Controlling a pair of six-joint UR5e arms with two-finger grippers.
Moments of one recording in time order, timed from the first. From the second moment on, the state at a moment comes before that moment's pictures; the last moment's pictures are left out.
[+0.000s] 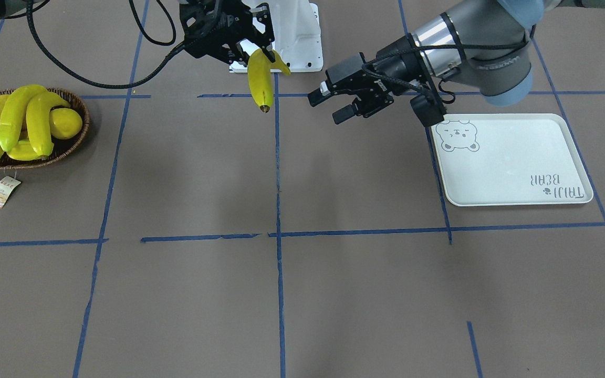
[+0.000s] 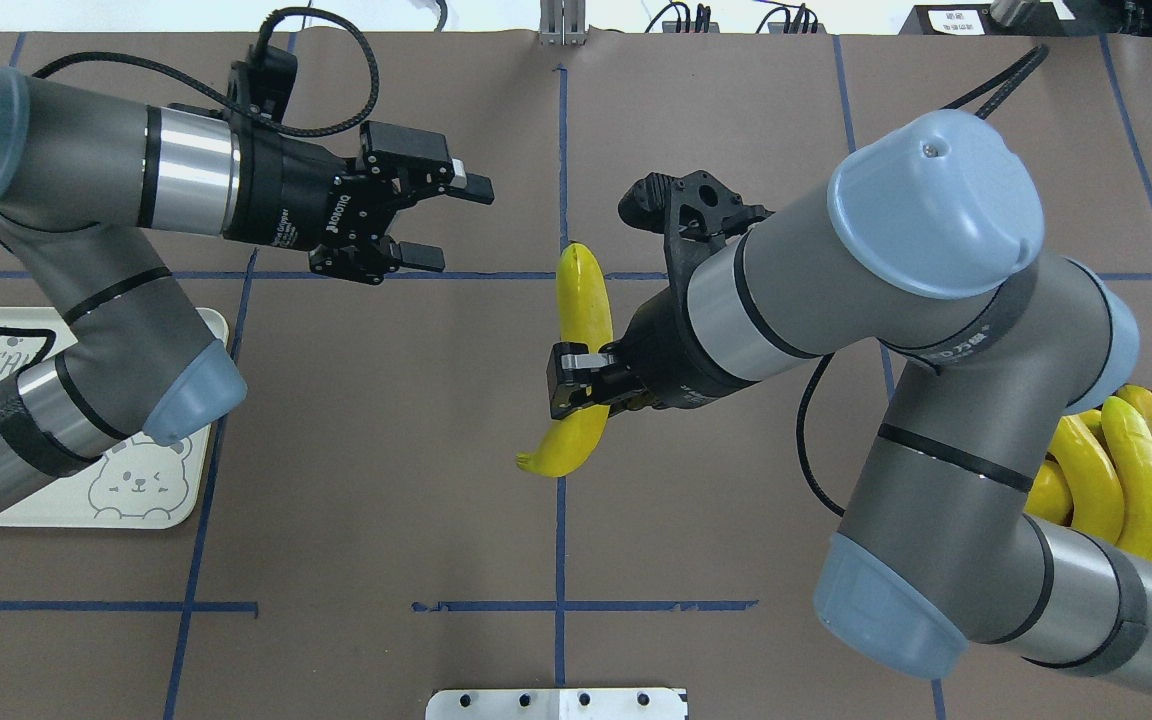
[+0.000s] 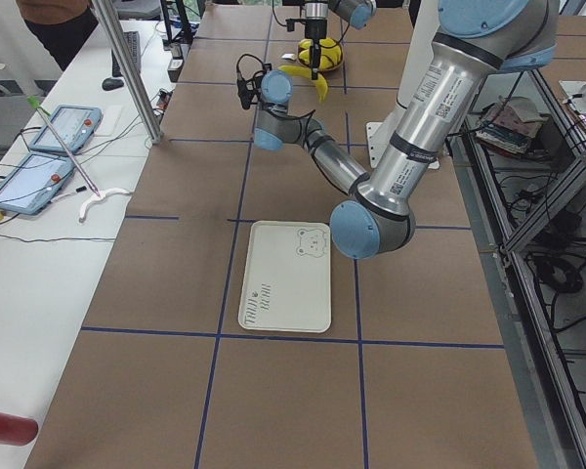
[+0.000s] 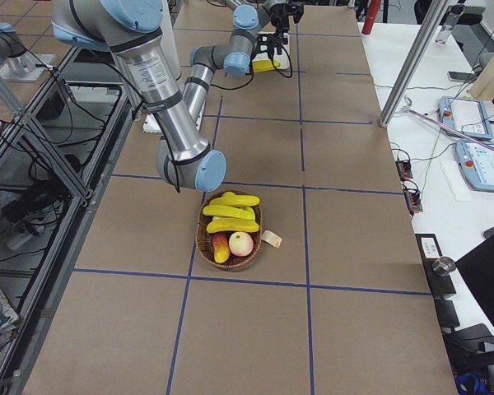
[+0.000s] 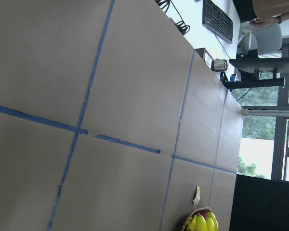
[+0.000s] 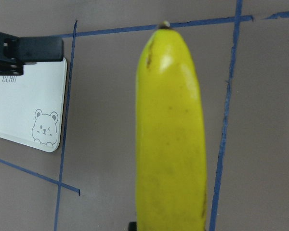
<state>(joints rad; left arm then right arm) -0.77 -2.12 -1.69 -2.74 -2.18 -1.92 0.55 -0.97 2.07 -1.43 2.10 1.28</state>
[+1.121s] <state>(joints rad) -0.63 -2.17 -1.70 -2.74 -2.15 -1.92 0.53 -0.97 2.07 -1.42 2.11 1.28</state>
